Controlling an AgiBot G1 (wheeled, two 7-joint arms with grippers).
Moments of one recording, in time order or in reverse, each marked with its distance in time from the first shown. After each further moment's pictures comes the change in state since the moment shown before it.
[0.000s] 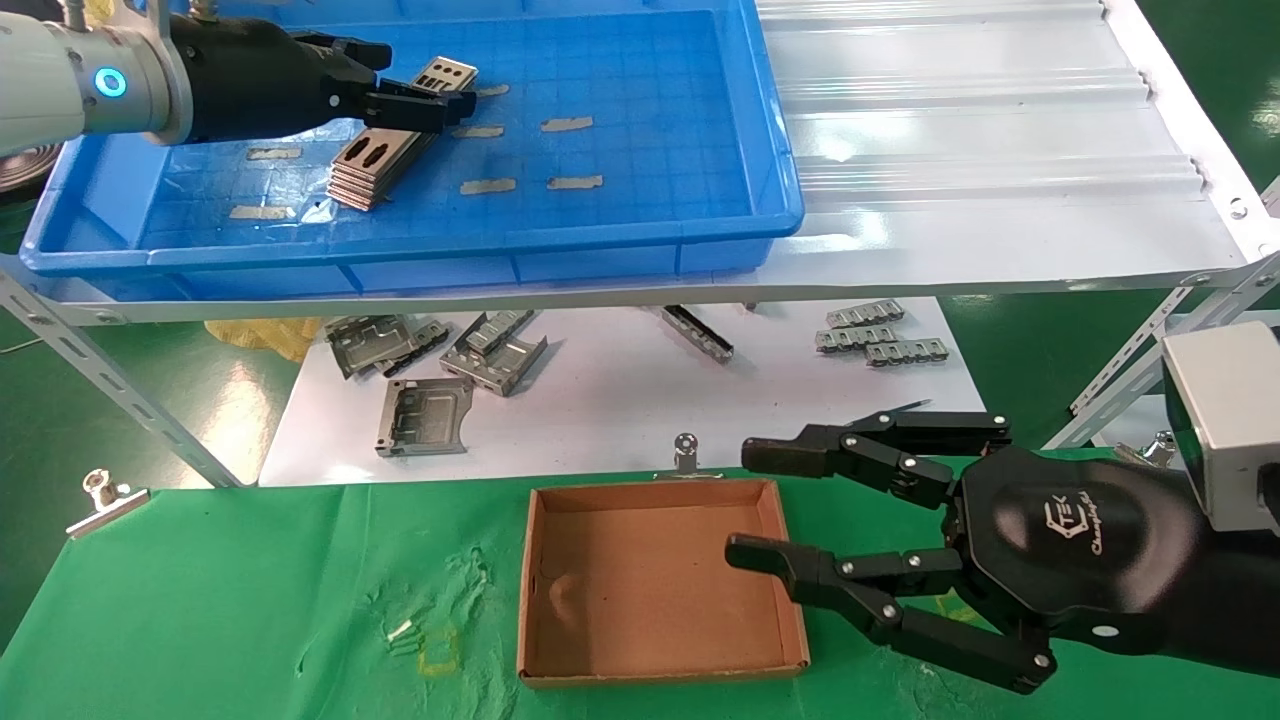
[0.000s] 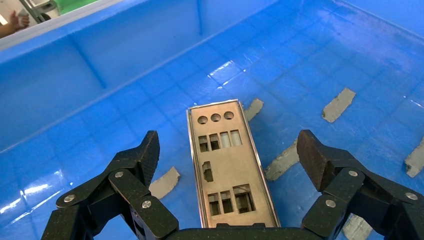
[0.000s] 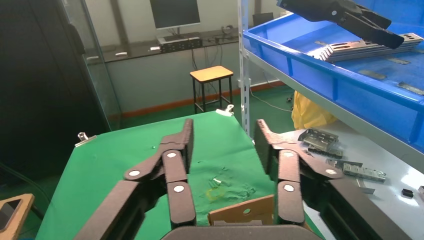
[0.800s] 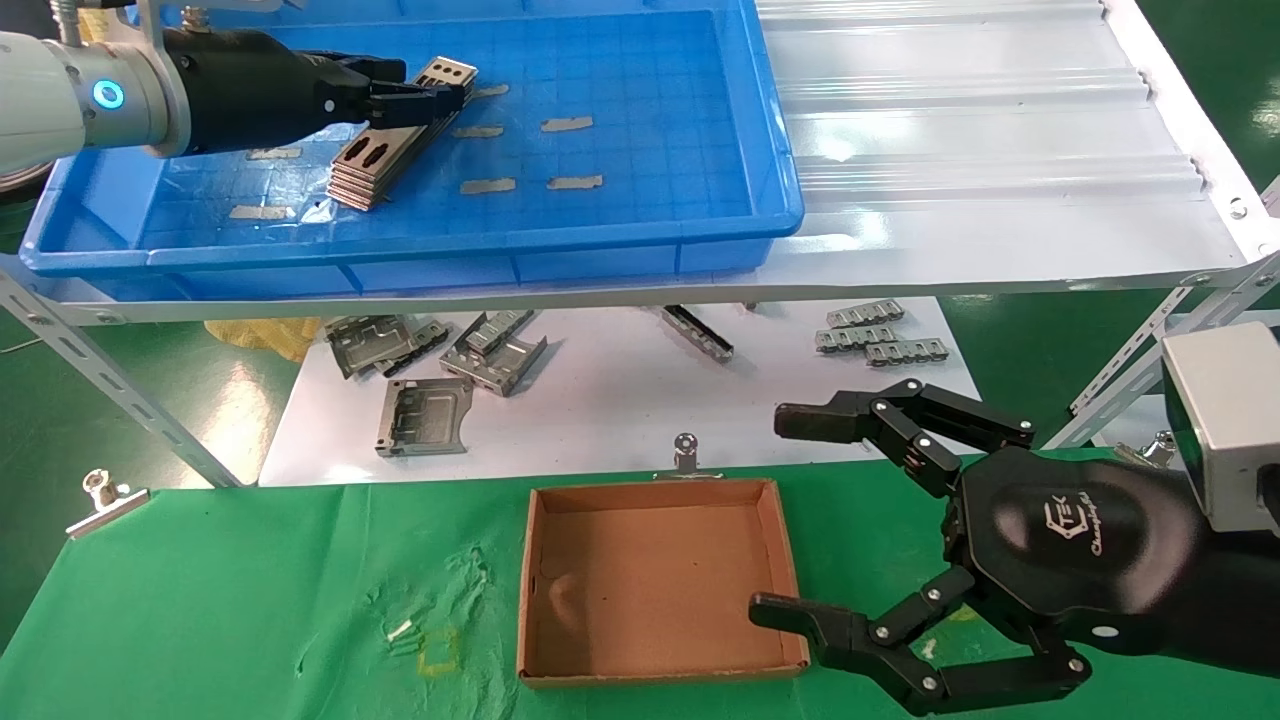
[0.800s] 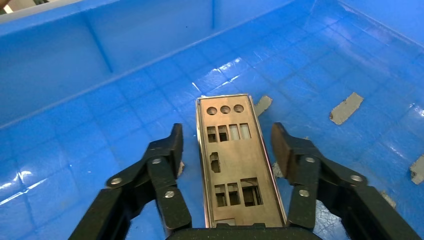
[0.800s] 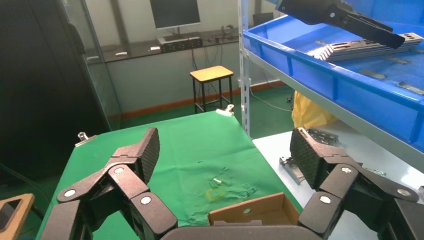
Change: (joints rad) left arm 0.014 -0.008 -0.013 0.012 -0.019 -0.019 -0.026; right arm 0.000 0.000 0.000 0.000 0.000 0.000 0.000
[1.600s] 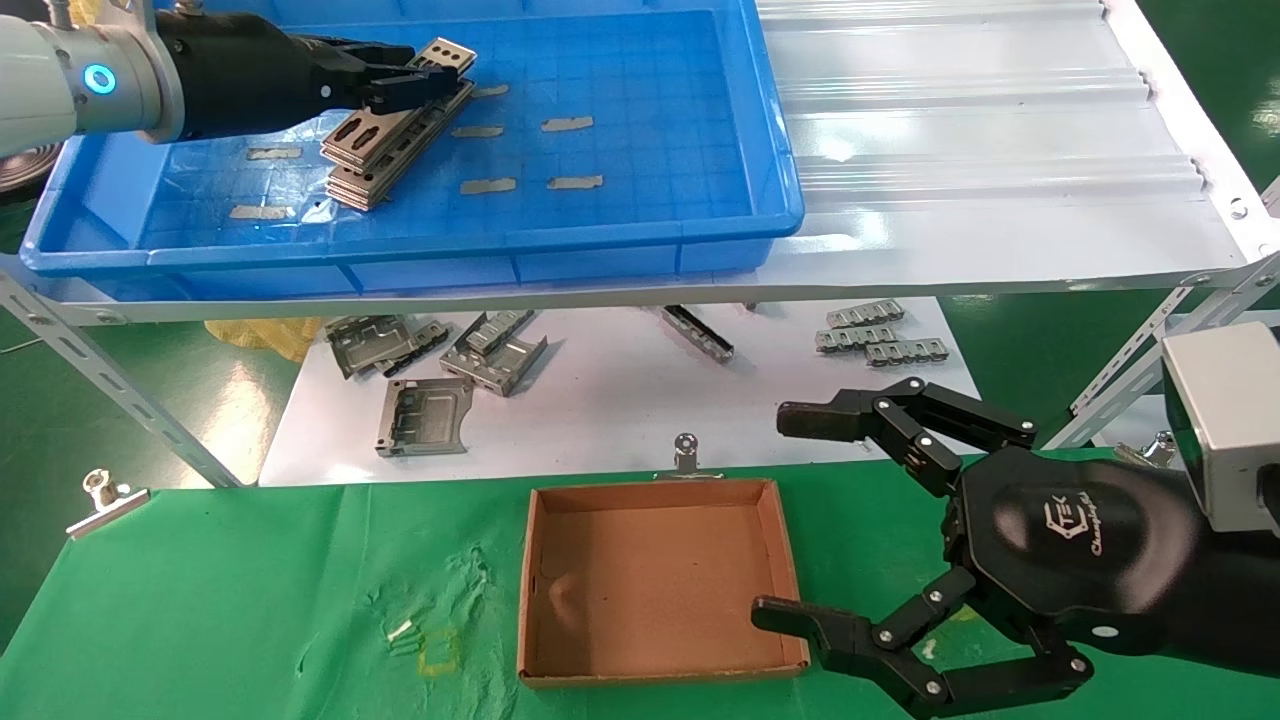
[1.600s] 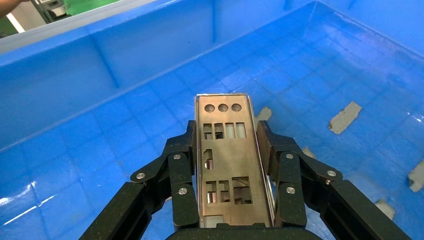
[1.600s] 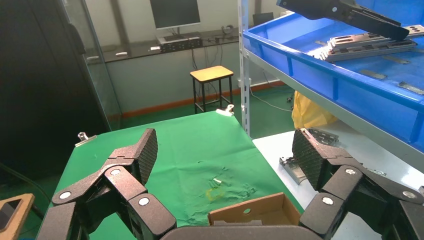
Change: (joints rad) left arm -0.012 -0.003 0.002 -0.004 0.004 0.002 0.000; right arm 0.000 0.000 0.000 0.000 0.000 0.000 0.000
